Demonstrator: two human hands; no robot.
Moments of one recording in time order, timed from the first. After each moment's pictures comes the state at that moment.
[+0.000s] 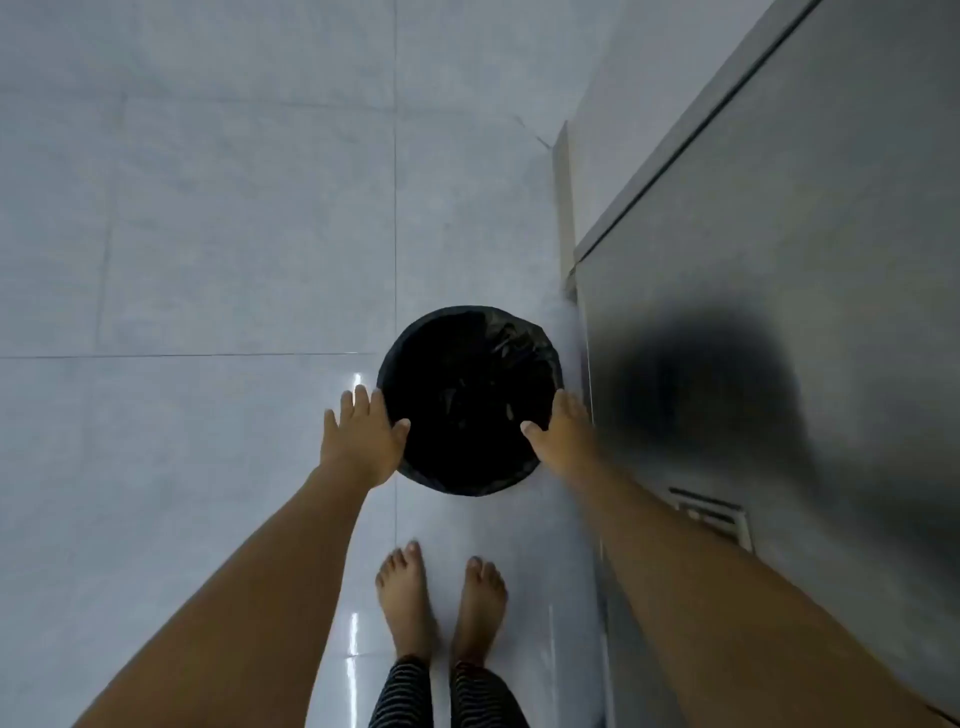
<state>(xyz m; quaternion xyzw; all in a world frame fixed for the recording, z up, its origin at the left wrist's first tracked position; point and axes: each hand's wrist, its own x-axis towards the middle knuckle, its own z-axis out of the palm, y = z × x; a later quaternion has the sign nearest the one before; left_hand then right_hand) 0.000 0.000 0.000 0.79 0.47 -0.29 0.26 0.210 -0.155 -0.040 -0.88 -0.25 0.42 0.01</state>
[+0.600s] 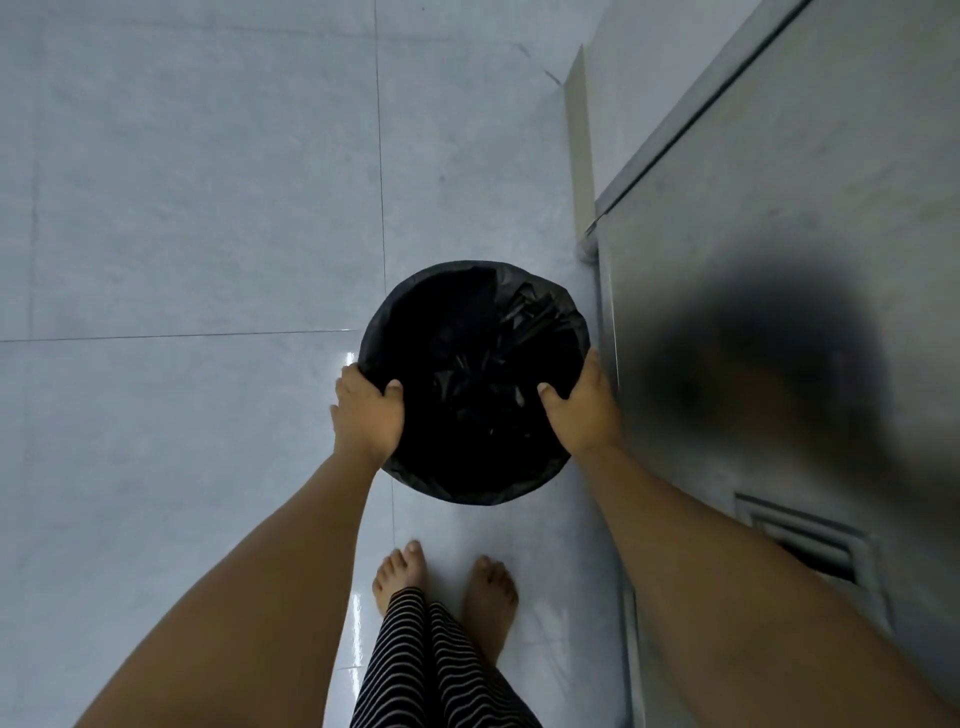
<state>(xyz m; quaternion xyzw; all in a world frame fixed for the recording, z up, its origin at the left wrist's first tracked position) 0.030 0.008 -0.105 0.56 0.66 -0.07 0.49 0.214 -0.141 -0.109 -0.91 -0.14 0.35 0.16</state>
